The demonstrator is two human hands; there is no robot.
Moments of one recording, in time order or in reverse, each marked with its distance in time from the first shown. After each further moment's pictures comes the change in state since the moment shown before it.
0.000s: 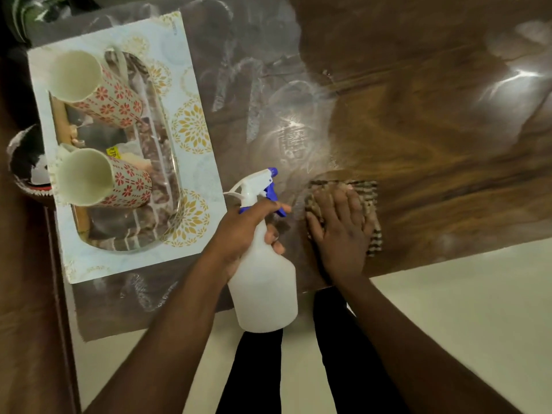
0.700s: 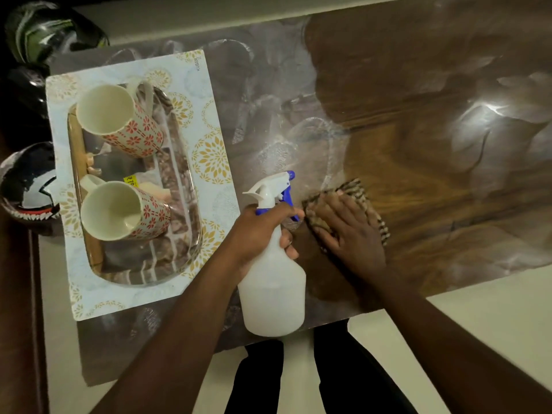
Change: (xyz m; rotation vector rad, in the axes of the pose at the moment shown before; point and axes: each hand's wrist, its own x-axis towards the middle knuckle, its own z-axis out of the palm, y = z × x) left_hand 0.020 0.042 -0.026 0.070 -0.109 0.090; right_hand 0.053 0.014 0.010 -0.047 -0.086 -0.366
